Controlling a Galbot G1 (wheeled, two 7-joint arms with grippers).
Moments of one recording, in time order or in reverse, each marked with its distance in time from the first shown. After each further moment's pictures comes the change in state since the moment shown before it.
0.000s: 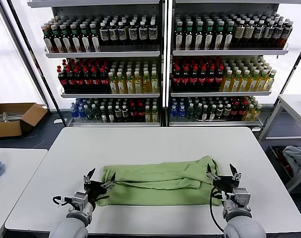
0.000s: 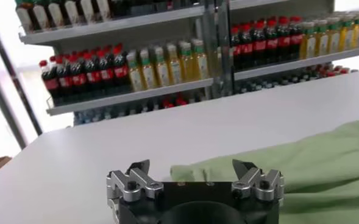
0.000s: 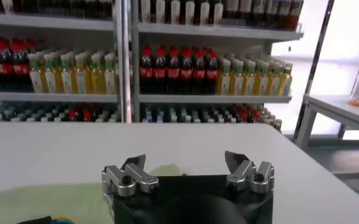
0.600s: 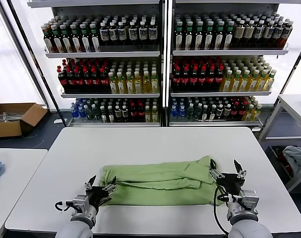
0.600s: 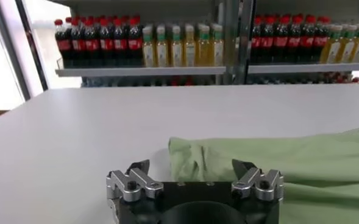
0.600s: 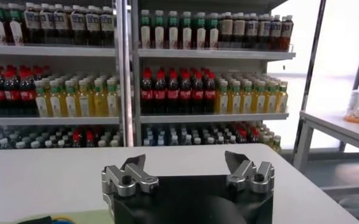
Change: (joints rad) left arm 0.009 -0.092 -0.013 0.030 -0.080 0.030 -0.042; right arm -0.041 -0.003 0.009 0.067 0.012 0.024 0.011
